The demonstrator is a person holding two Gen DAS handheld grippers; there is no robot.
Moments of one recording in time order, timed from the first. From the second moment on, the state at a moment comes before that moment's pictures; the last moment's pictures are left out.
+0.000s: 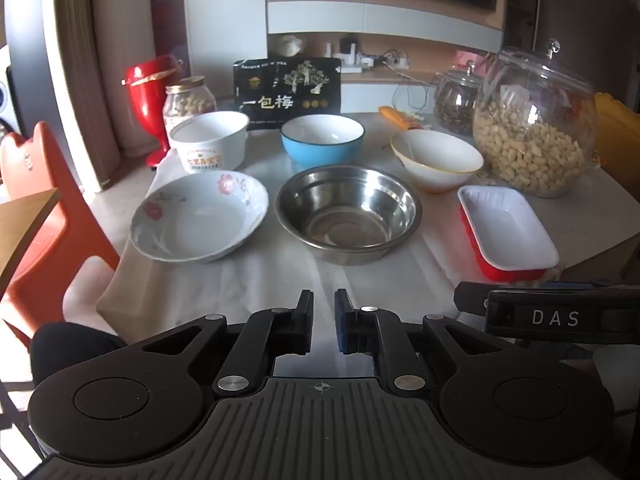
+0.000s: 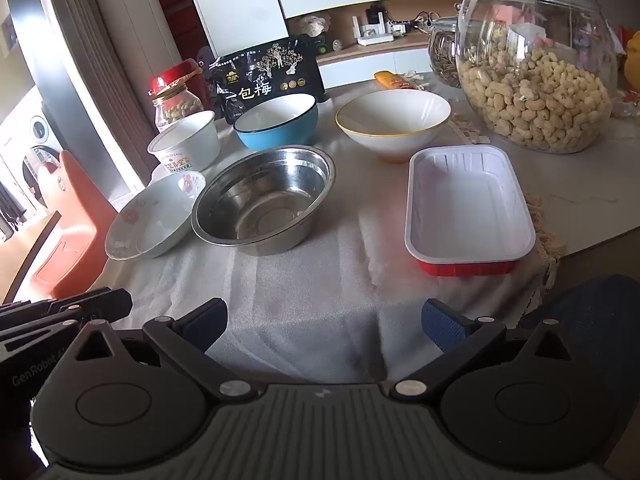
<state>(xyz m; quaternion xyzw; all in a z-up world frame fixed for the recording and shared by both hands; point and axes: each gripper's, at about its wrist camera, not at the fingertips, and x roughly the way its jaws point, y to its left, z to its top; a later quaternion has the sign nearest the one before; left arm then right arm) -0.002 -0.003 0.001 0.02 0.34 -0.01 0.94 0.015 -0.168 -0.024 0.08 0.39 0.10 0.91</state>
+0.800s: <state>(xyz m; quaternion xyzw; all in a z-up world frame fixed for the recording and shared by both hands) -0.007 0.001 -0.003 0.01 0.33 -0.04 0.94 0.014 -0.169 -0.030 0.11 0.41 0.11 0.90</state>
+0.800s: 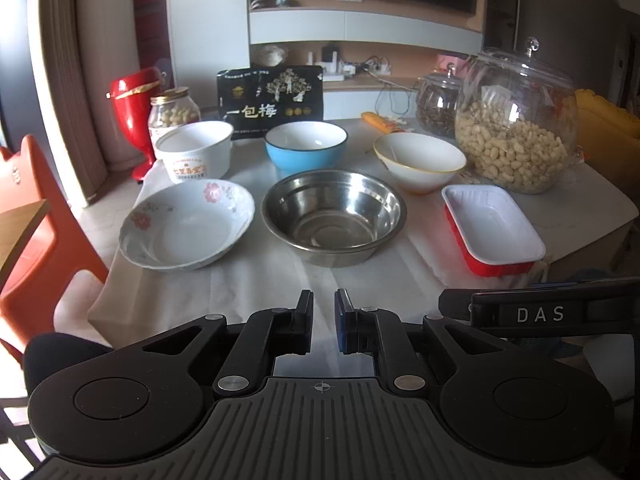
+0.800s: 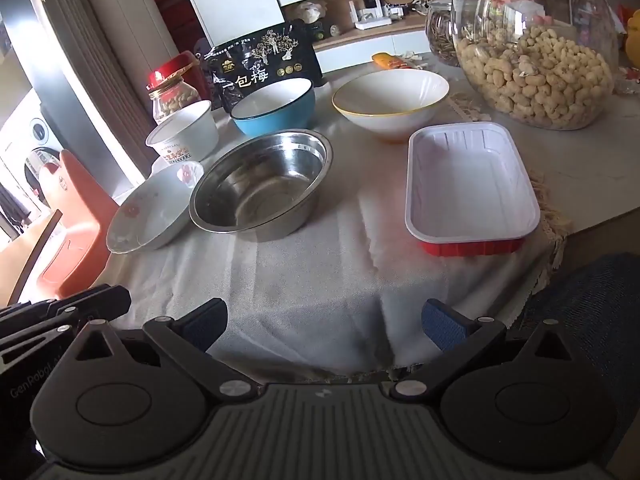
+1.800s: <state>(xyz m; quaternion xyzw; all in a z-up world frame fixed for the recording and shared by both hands) -0.008 0.003 -0.004 -0.01 0.34 -0.05 0.94 0.009 -0.164 -0.024 0.09 0.41 0.12 0.90</state>
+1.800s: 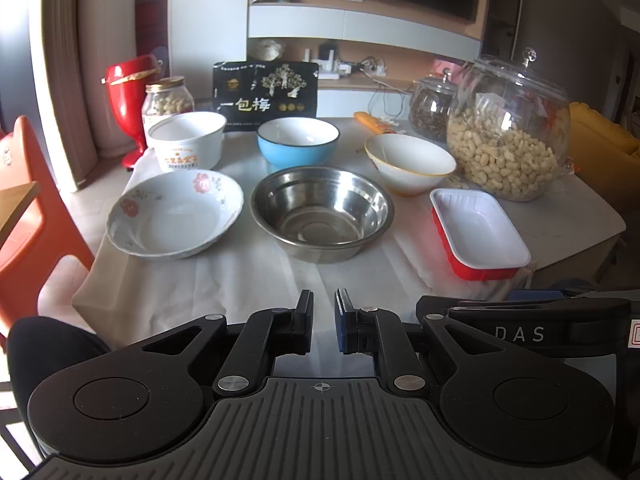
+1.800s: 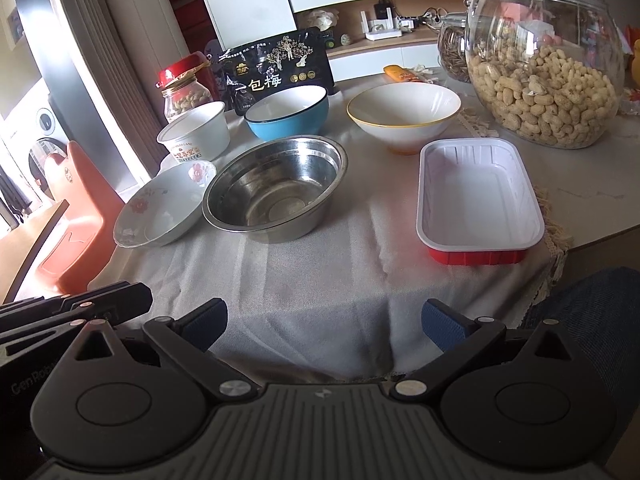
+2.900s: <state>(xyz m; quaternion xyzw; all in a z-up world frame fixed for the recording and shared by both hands) -0.008 0.004 -0.004 -0.01 0.34 -0.05 0.94 0.010 -0.164 -0.026 0.10 0.41 0.11 0.90</state>
